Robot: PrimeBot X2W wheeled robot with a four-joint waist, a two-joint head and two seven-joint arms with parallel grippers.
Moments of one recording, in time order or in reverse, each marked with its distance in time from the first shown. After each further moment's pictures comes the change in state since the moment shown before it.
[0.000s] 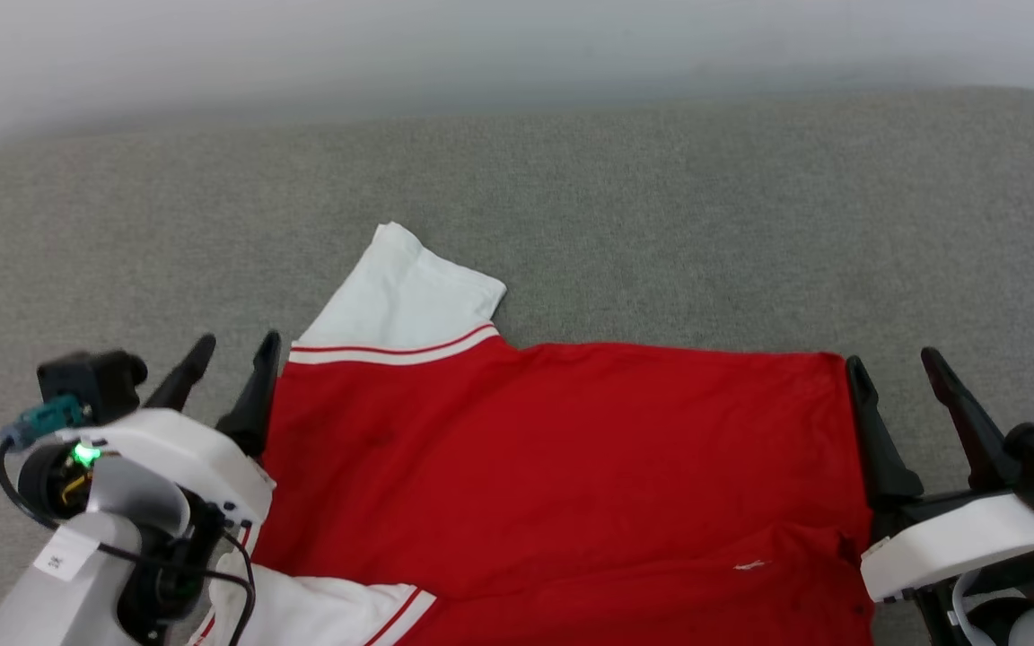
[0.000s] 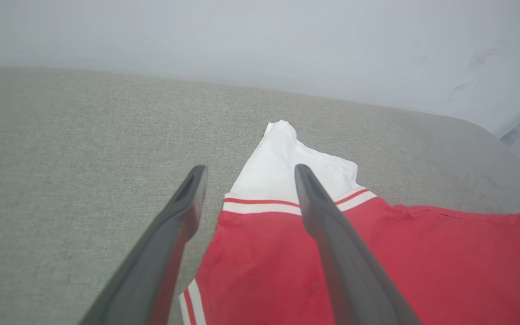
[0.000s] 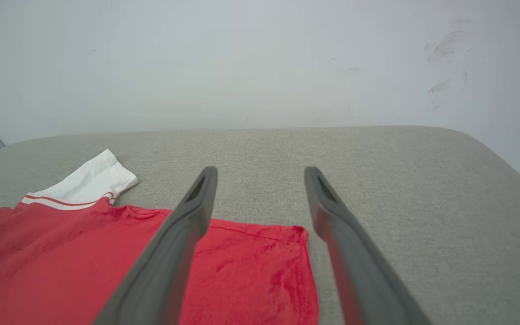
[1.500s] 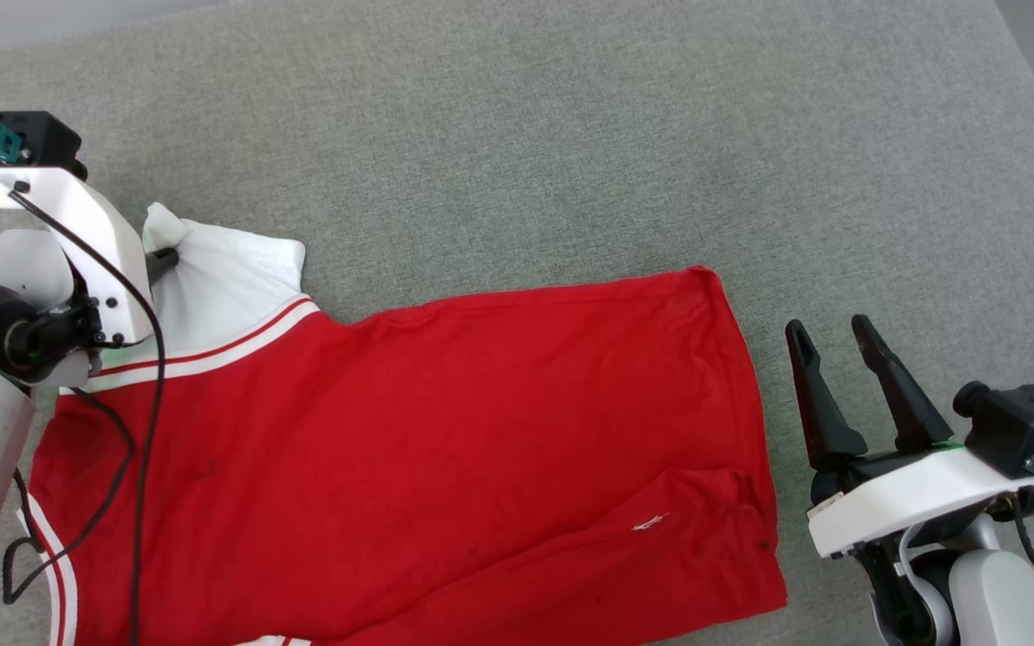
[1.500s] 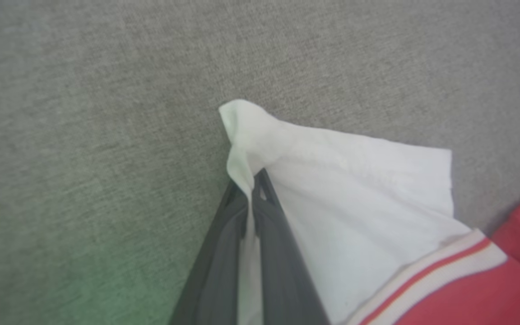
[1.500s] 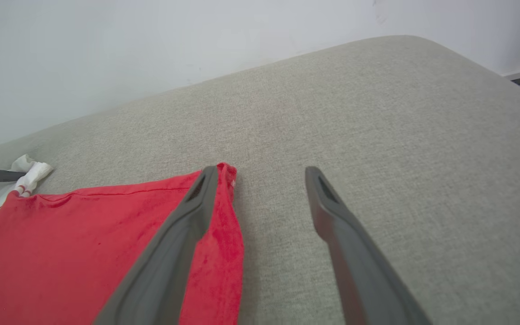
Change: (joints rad) left arm -0.630 0.091 -0.208 0.588 -0.128 -0.266 0.682; right arm -0.149 0.006 0.088 0.189 0.166 0.000 -0.095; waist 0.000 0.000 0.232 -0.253
